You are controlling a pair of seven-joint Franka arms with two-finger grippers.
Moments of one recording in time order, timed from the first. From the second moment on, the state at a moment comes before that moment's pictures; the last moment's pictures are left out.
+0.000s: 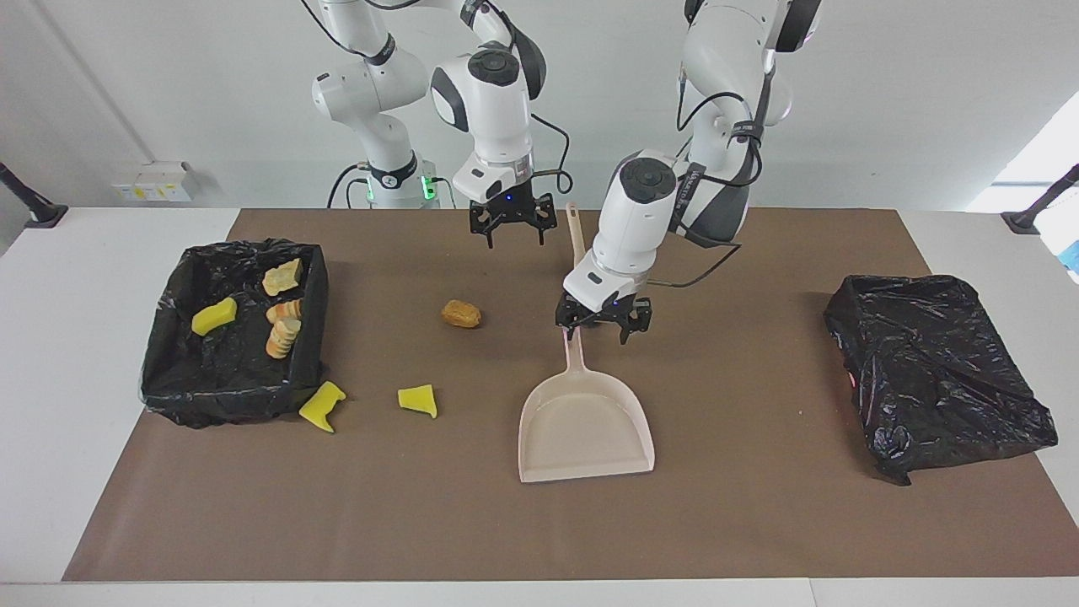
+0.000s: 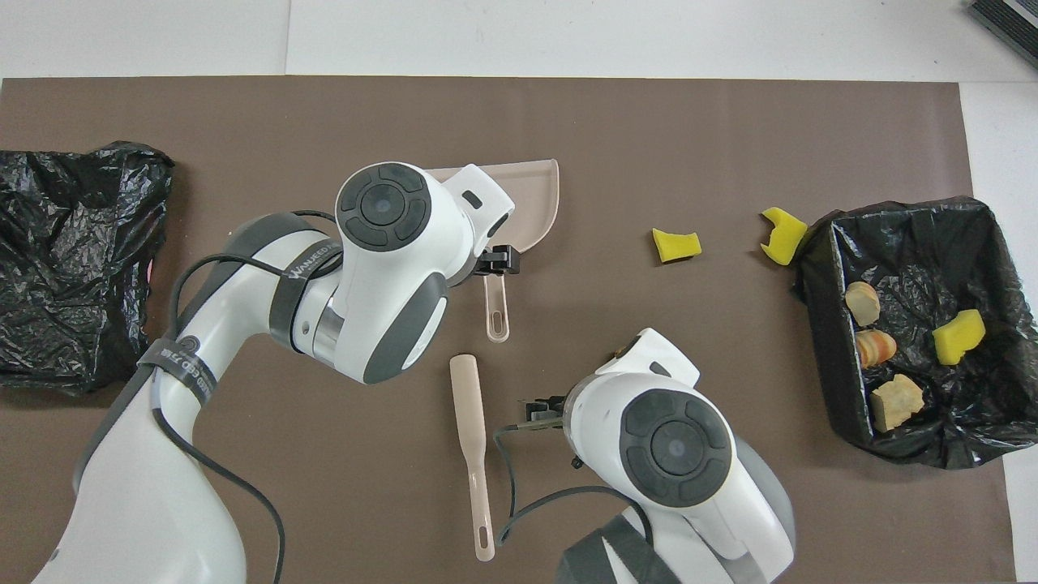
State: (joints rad) left arm -0.56 0.37 -0.05 -1.68 -0.05 2.14 -0.47; right arm 0.44 -0.13 0.19 -2.20 0.05 2.16 0.57
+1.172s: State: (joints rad) left arm -0.60 0.39 -0.02 -1.69 0.03 2.07 -0.44; right arm 0.44 -0.16 0.19 -2.25 0.05 2.17 0.57
